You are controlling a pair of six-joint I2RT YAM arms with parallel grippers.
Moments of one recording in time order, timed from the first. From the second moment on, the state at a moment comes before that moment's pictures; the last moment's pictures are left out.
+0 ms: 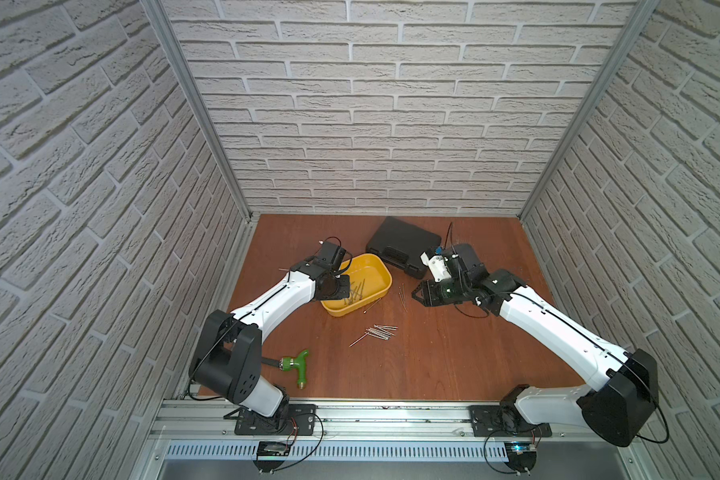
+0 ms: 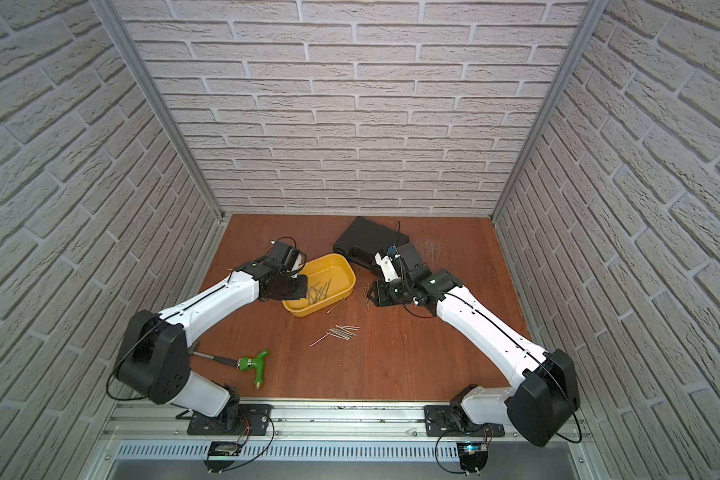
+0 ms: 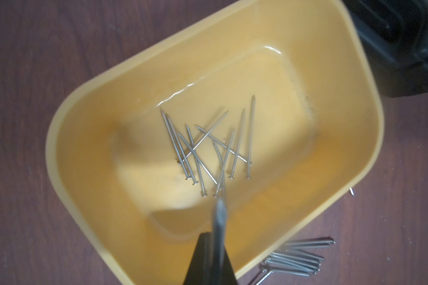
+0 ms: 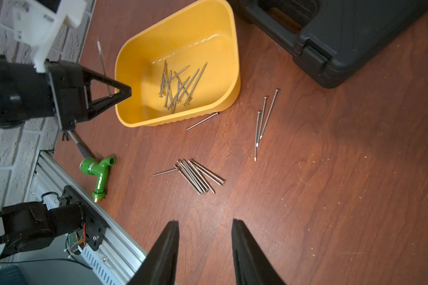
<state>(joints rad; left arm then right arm) -0.44 1.55 1.09 -0.67 0.02 -0.43 0.55 1.32 1.13 -0.75 -0.22 0.39</state>
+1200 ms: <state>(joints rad) -0.62 1.39 1.10 -0.80 0.03 -0.29 0.76 1.31 0.93 -0.55 -0.05 0.15</state>
